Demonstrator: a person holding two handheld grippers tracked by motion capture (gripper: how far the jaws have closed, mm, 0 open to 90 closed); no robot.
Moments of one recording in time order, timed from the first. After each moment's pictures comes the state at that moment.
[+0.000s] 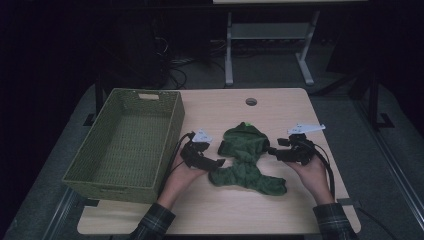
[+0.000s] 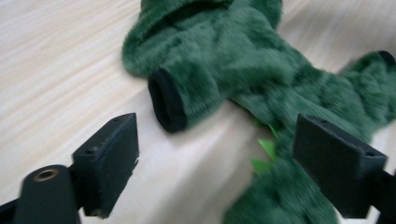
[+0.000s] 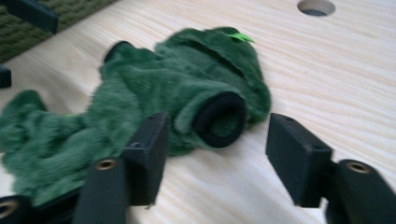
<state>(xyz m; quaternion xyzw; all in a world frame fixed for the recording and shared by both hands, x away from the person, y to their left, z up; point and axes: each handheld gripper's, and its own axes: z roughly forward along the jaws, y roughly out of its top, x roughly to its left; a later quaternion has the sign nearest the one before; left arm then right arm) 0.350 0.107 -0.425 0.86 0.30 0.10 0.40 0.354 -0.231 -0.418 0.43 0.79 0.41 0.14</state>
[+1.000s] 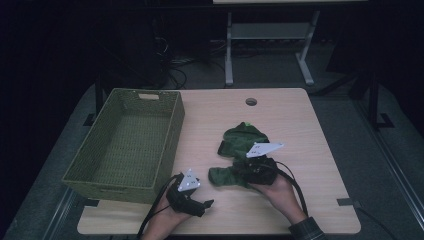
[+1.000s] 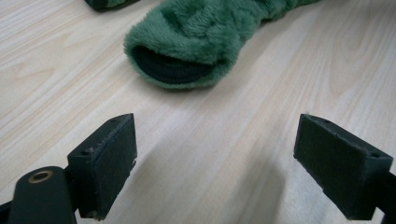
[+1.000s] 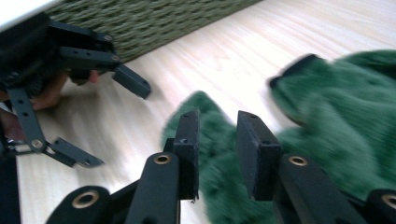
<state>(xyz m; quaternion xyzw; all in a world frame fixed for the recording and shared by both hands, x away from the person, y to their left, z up) 0.255 0.140 -0.470 0.88 0.27 0.11 0.39 0.302 -0.121 -0.417 0.31 0.84 0.44 0.06</state>
